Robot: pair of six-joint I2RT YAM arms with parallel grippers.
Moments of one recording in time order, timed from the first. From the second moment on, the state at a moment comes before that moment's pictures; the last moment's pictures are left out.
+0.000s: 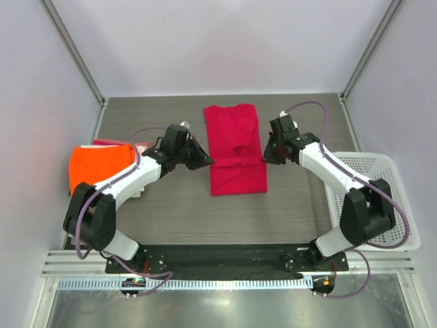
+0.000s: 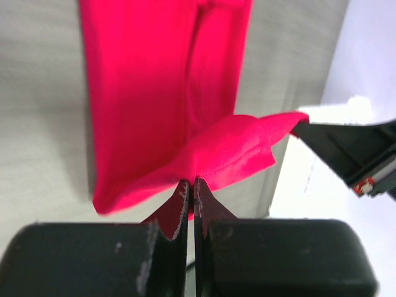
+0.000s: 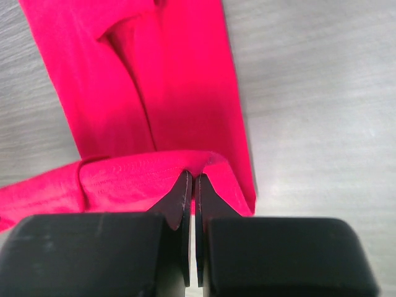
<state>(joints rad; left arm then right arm) -0.51 1.47 0.98 -0.21 0.25 -0.96 0.40 1.47 1.13 -0.61 0.07 0.67</state>
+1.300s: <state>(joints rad) -0.52 1.57 0.81 -0.14 0.24 -0.90 0.28 1.49 0.81 -0.35 -0.17 0.61</state>
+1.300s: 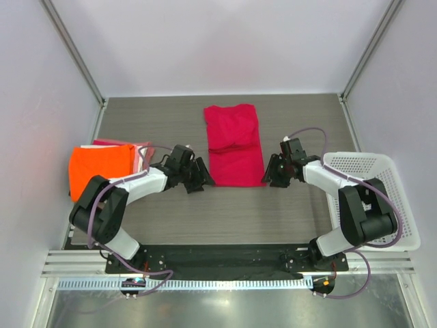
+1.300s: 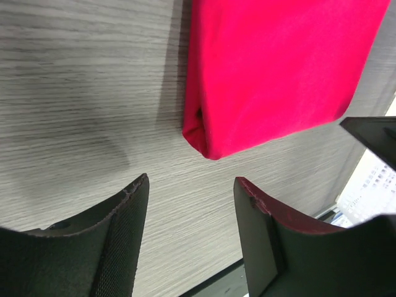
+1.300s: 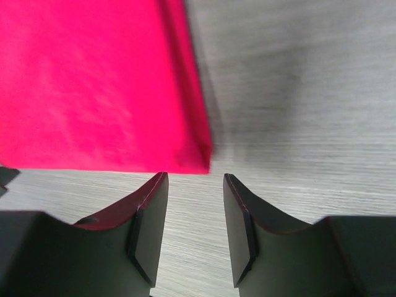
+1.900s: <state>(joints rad) -0.54 1.65 0.78 0.00 0.24 -0.95 0.28 1.60 0.77 -0.18 -0.26 0.63</state>
